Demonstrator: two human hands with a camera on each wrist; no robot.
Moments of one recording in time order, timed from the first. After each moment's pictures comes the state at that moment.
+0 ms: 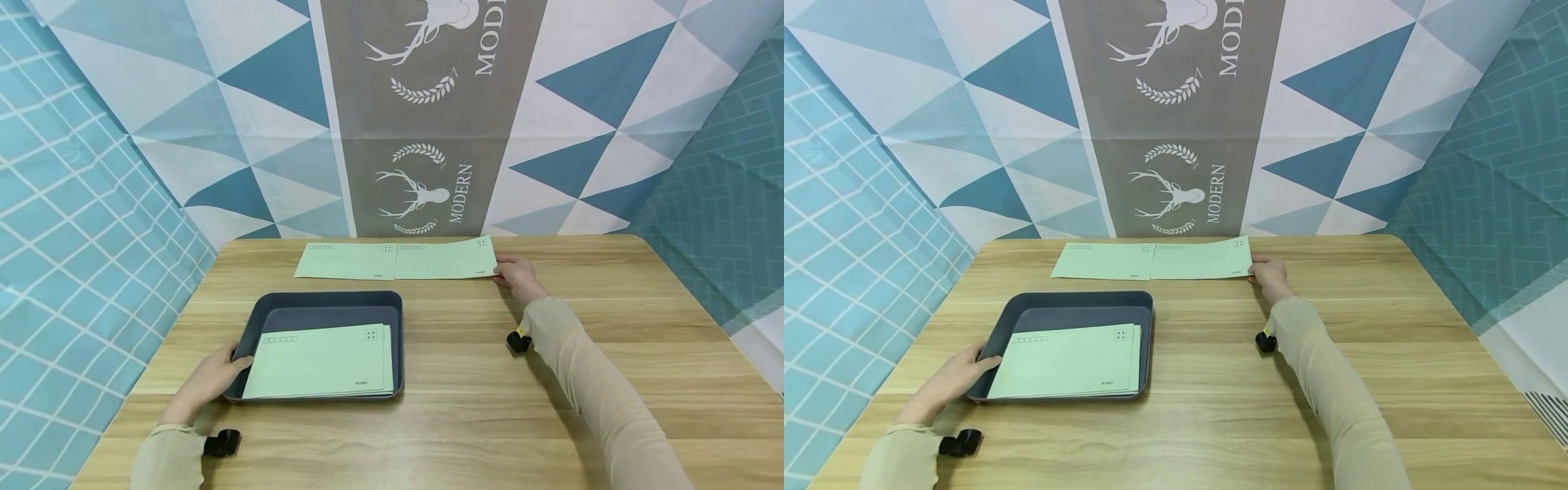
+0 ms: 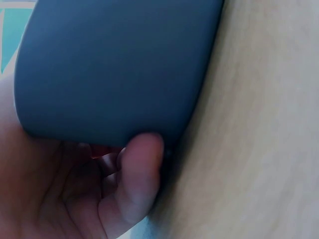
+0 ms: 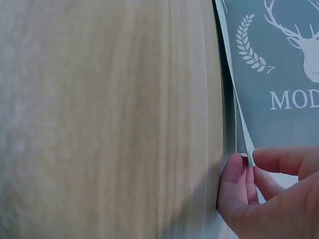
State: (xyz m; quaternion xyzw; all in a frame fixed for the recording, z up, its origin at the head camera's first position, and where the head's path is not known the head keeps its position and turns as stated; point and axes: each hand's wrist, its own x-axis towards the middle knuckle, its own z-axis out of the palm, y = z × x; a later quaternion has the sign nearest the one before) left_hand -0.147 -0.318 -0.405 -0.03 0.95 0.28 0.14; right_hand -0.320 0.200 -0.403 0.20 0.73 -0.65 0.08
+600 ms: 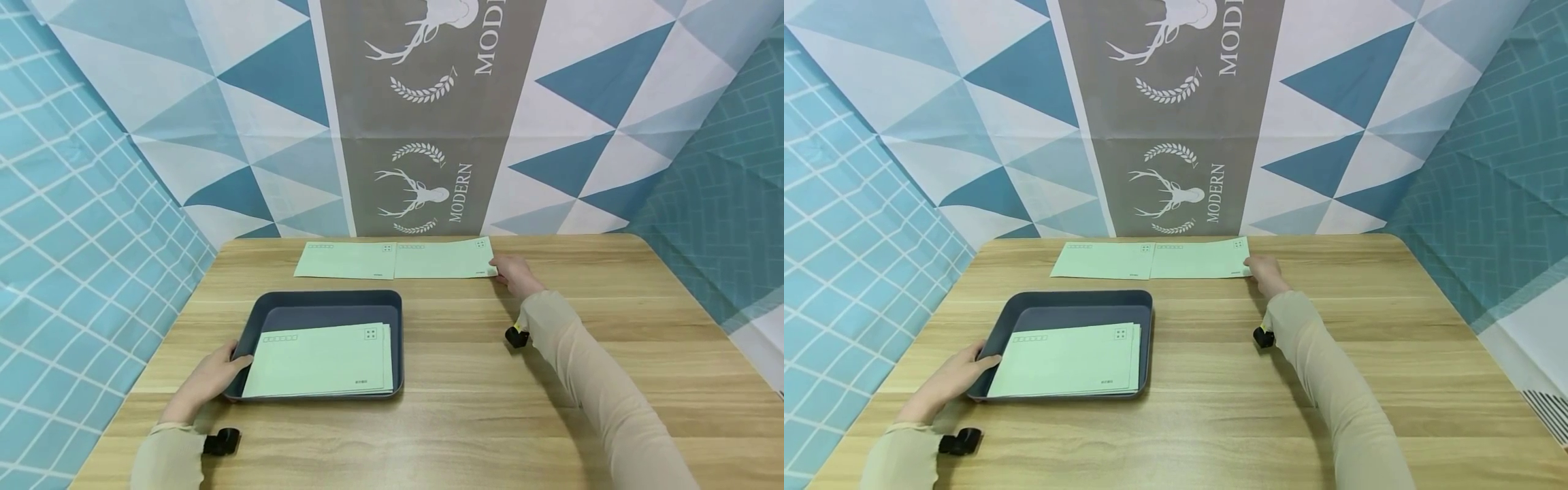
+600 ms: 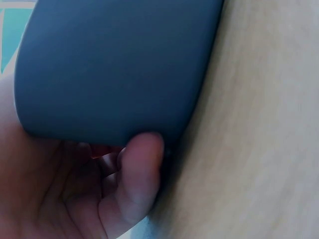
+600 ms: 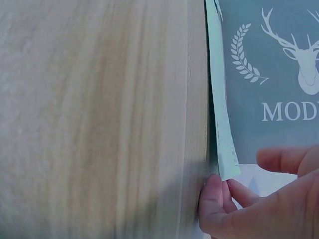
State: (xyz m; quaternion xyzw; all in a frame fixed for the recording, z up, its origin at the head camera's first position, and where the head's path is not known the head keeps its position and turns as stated) left_hand -0.147 -0.318 -0.404 -0.03 0.95 0.28 0.14; right_hand -0.320 0.193 -0.392 0.21 0.75 -0.62 0.10
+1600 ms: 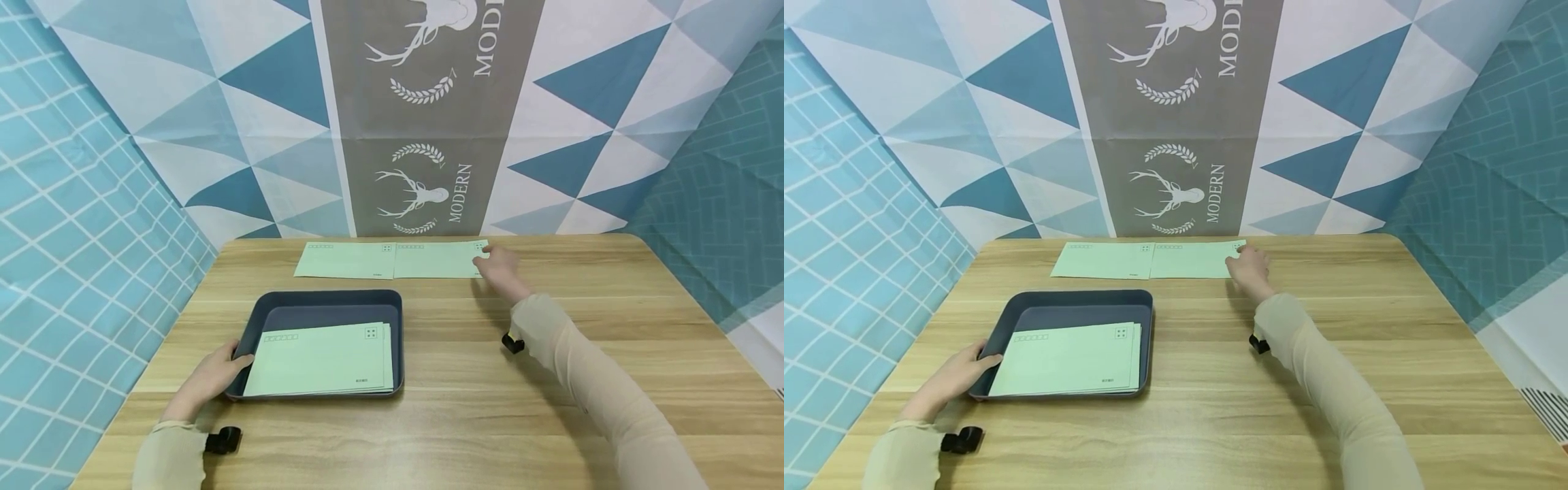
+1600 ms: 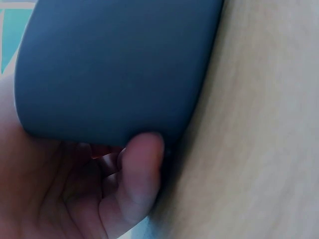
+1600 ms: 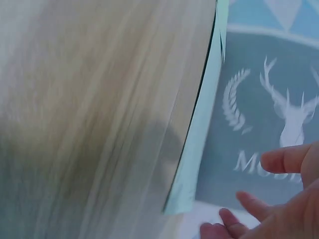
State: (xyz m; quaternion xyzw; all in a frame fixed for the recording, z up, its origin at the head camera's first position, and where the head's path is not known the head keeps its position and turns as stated) left_hand -0.146 -0.317 -0.403 -0.02 0.95 0.28 0.13; right_hand -0.300 0.165 -0.371 0.05 0.94 -0.34 0.02
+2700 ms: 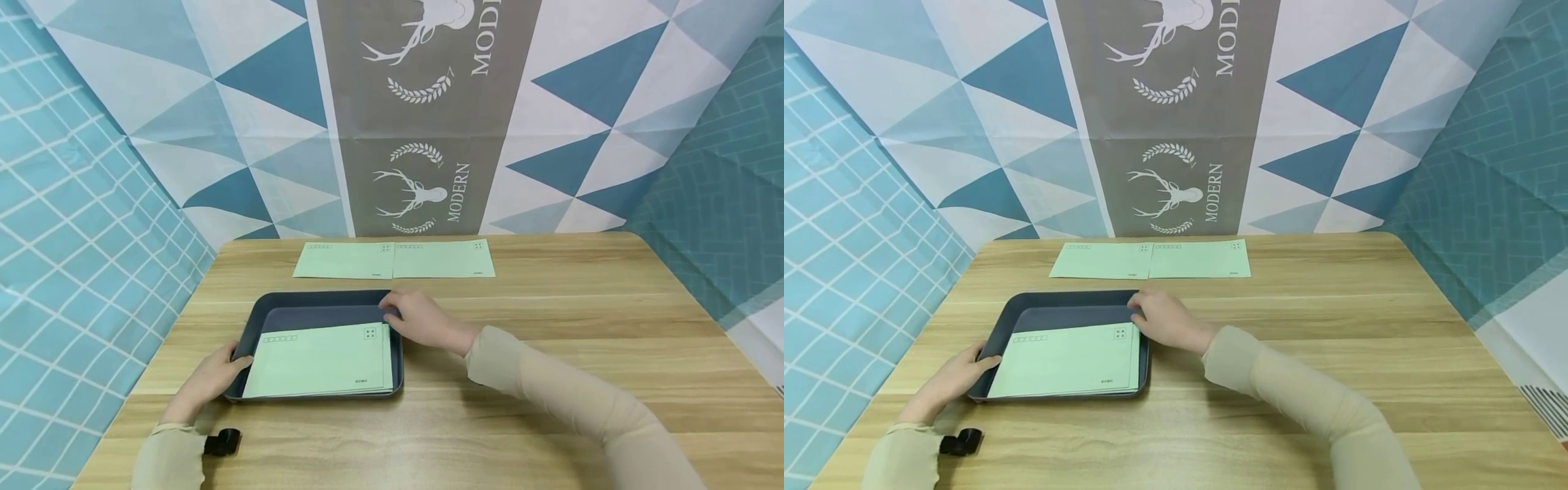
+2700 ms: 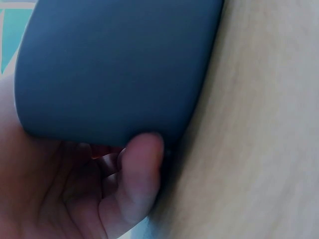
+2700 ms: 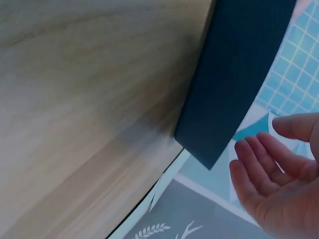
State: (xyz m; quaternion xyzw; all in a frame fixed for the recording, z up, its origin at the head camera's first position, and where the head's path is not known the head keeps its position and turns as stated) left_hand -0.146 -0.316 -0.404 -0.02 0.95 0.29 0.13; right_hand -0.218 0.044 -0.371 -0.34 0.91 -0.23 -0.02
